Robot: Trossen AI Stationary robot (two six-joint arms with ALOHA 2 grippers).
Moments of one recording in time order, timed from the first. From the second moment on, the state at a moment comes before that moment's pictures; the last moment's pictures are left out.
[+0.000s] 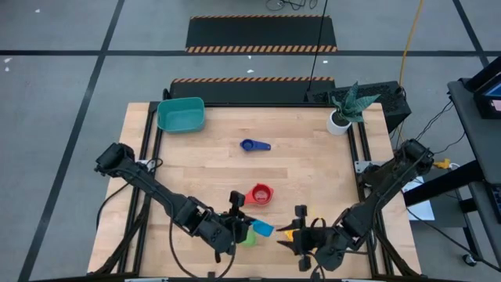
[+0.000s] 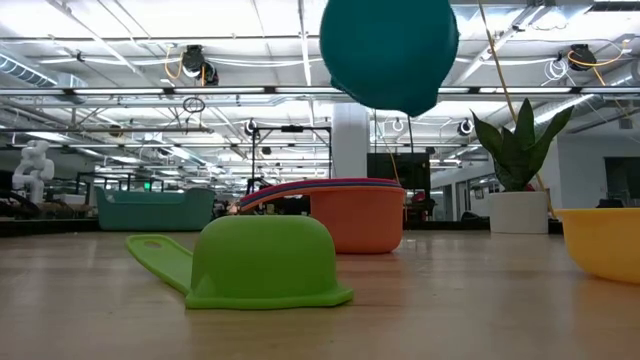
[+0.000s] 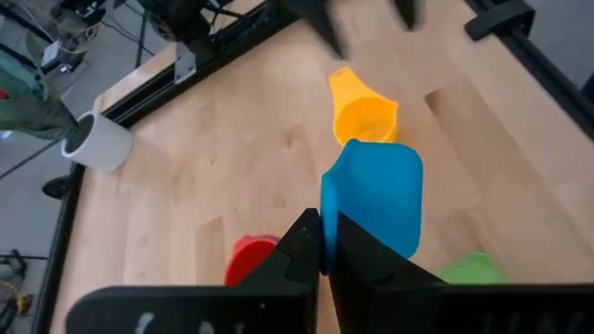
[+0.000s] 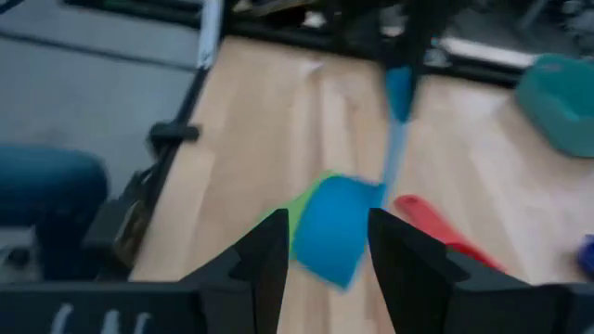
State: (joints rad) left arm -0.58 1.78 1.48 -0.46 -0.57 0.11; right arm 0.78 1.58 1.17 -0.28 0.67 0.35
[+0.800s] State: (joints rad) left arm -0.63 1.78 1.48 -0.33 -0.46 0.36; right arm 0.70 1.58 0.88 0.24 0.31 0.28
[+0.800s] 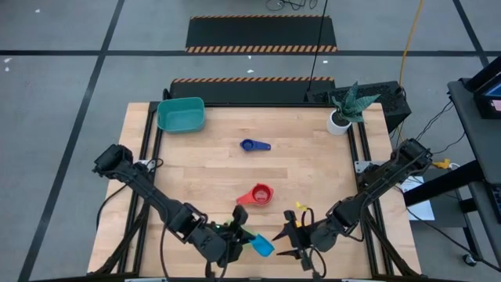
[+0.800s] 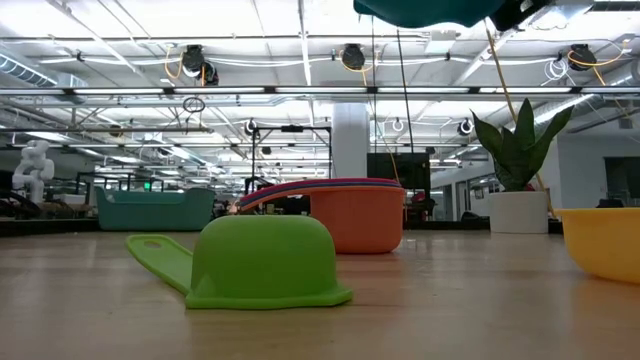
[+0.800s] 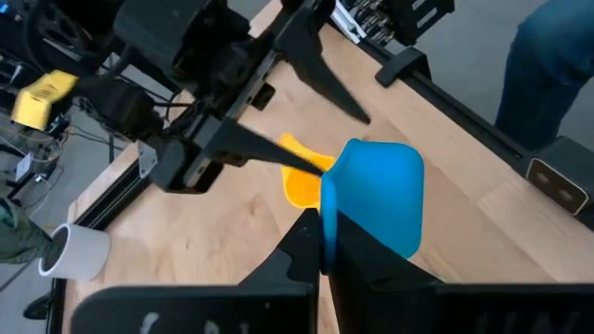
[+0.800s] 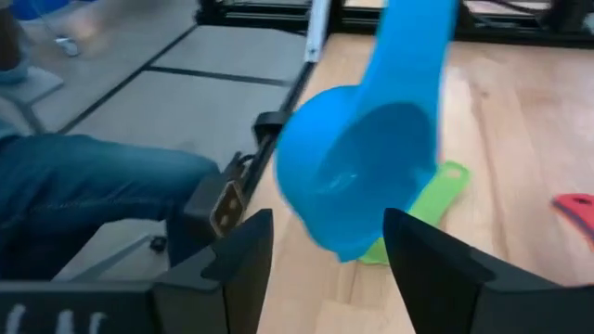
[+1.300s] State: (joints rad) left arm -0.62 1.78 1.48 -0.30 -0.46 0.36; right arm 0.63 1.65 0.86 0.34 0.15 0.25
